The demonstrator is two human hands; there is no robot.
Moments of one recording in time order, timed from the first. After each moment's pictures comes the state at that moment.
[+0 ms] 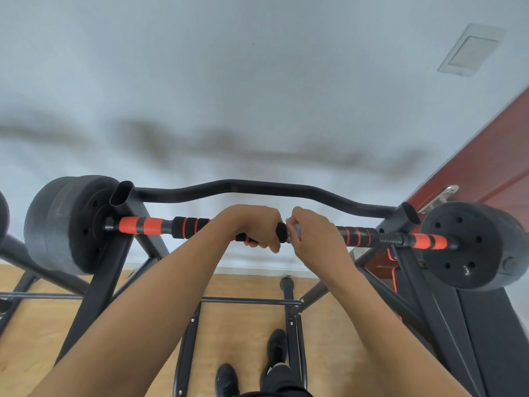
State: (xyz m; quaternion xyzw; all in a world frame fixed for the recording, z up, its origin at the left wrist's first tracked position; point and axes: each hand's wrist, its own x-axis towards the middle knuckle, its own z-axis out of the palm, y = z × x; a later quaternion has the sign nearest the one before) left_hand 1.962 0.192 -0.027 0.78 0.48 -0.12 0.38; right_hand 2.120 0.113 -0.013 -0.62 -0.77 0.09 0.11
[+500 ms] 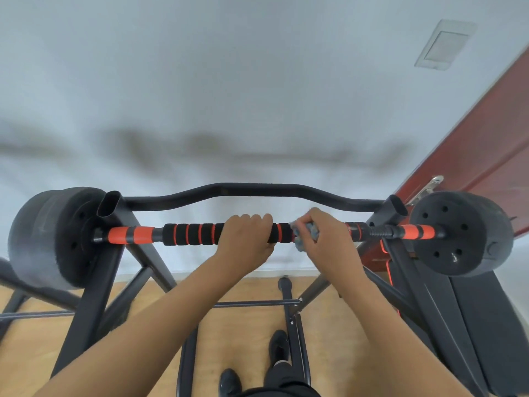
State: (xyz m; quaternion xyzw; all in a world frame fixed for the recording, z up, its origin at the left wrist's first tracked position) left_hand 1.969 0.128 -0.047 0.84 0.53 0.03 -0.07; right_hand 2.152 0.091 -0.013 -0.64 -0.71 0.14 0.27
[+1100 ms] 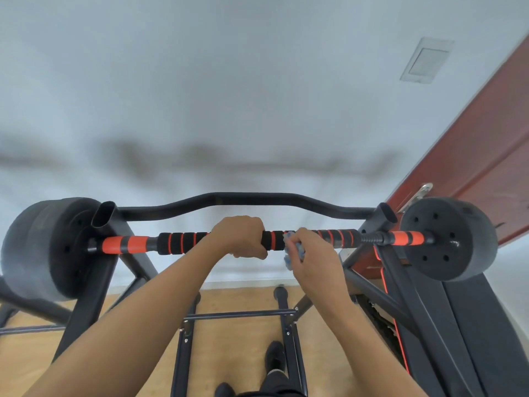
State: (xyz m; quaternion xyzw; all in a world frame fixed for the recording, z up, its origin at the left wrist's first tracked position) left_hand 1.964 0.172 -0.028 0.81 0.54 -0.10 0.21; right_hand 2.138 0.072 -0.031 -0.66 -0.69 0.12 0.27
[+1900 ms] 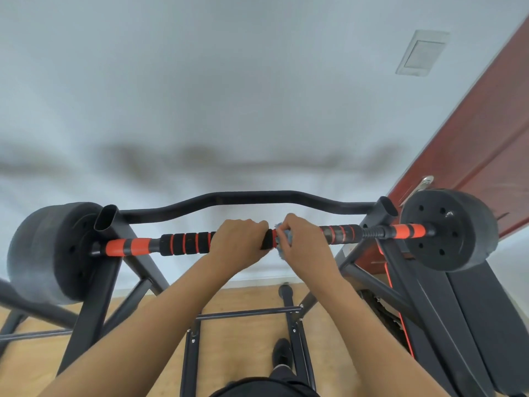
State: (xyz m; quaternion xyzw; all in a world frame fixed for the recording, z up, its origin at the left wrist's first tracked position) left_hand 1.964 0.142 -0.042 0.85 0.52 0.01 -0.02; right_hand 2.124 0.099 -0.025 -0.65 -0.72 0.12 0.24
